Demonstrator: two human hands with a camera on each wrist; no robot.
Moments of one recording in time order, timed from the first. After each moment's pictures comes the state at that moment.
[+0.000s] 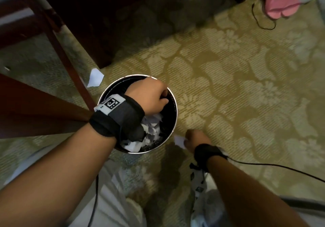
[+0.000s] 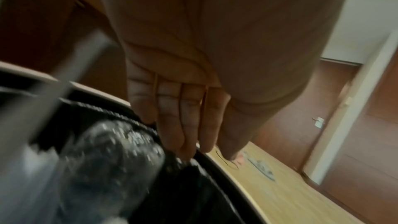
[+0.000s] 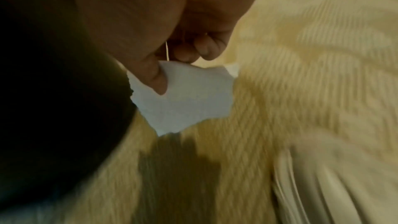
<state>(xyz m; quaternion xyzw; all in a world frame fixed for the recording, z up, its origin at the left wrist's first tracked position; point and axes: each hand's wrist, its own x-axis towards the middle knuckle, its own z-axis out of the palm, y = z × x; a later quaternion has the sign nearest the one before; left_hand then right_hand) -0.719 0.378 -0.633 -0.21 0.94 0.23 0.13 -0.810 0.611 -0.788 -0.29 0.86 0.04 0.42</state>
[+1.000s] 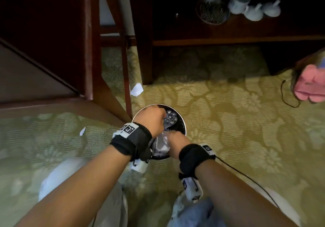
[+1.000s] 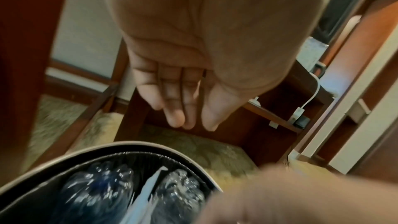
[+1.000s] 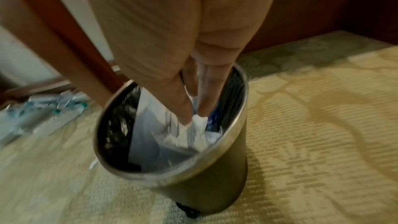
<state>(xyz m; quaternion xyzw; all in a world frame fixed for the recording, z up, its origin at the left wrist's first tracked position) -0.666 0.383 -0.536 -0.48 0.83 0.27 0.12 -0.779 0.475 -0.601 -0.65 0.66 0.13 0.37</state>
